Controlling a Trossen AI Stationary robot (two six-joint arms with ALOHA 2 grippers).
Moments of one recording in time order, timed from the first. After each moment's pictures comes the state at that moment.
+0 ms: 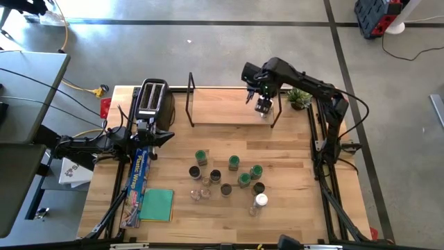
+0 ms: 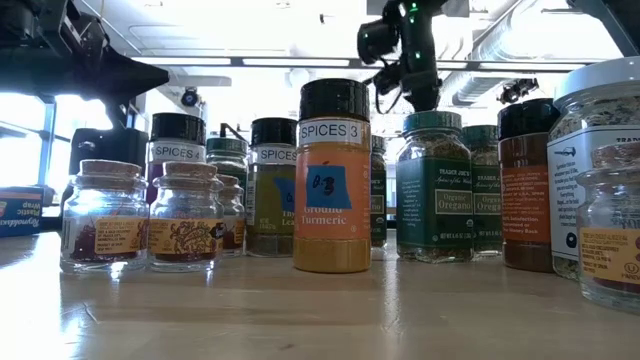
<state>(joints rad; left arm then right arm) 0.00 0.03 0.01 0.12 -0.22 -0.26 -0.52 1.91 1.92 -1.55 0.25 -0.14</state>
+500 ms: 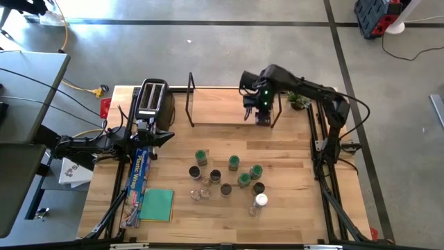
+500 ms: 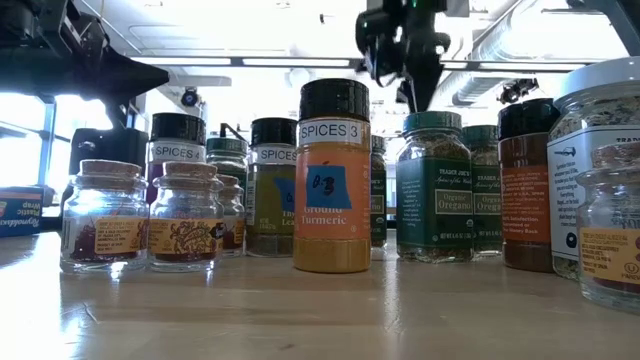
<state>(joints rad) 0.00 0.03 0.01 0.12 -0.22 -0.26 -0.44 1.88 1.83 -1.53 -0.14 -0.35</state>
